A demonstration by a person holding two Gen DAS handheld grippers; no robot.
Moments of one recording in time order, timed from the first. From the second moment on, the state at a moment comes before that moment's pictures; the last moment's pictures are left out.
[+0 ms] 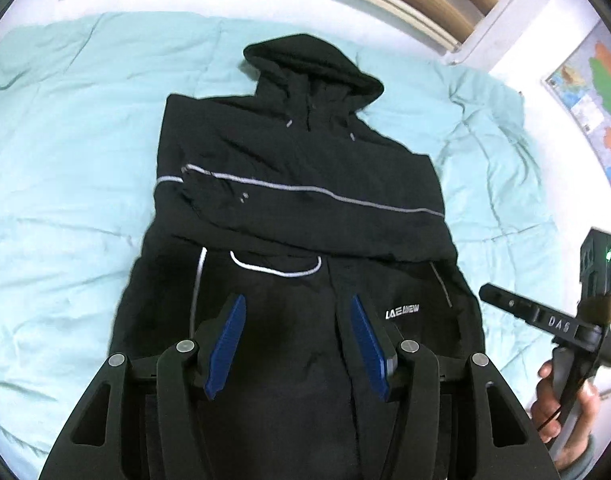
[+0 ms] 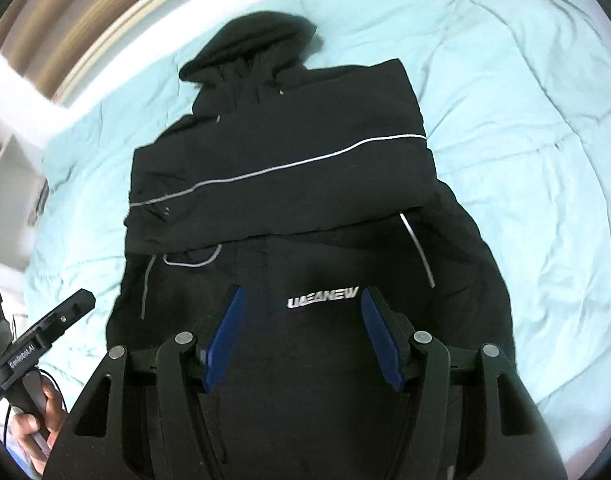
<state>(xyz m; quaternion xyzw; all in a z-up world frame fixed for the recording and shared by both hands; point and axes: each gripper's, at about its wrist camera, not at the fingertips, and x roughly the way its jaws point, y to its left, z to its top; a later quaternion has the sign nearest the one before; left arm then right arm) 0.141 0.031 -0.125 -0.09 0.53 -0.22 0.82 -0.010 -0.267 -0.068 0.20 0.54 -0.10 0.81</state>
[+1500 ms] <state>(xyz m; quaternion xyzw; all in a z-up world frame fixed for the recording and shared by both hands) 0.562 -0.025 -0.203 -0.17 0.44 -0.21 0.86 0.409 -0.434 -0.160 0.21 0.45 -0.07 0.87</state>
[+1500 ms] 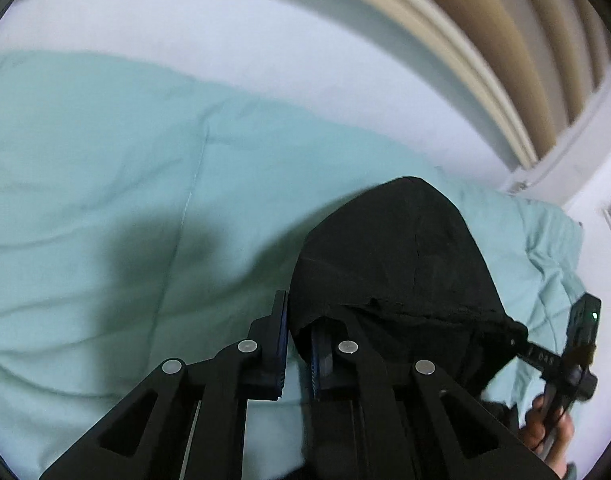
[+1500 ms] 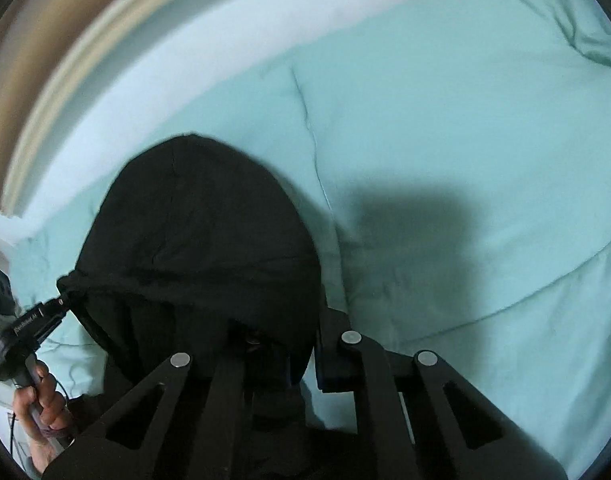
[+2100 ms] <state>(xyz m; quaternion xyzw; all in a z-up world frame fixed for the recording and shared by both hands) 0.528 0.009 -0.184 -0.16 0.42 -0.25 0.86 0.389 -0.441 -0.157 0.17 0.50 -0.05 0.85</state>
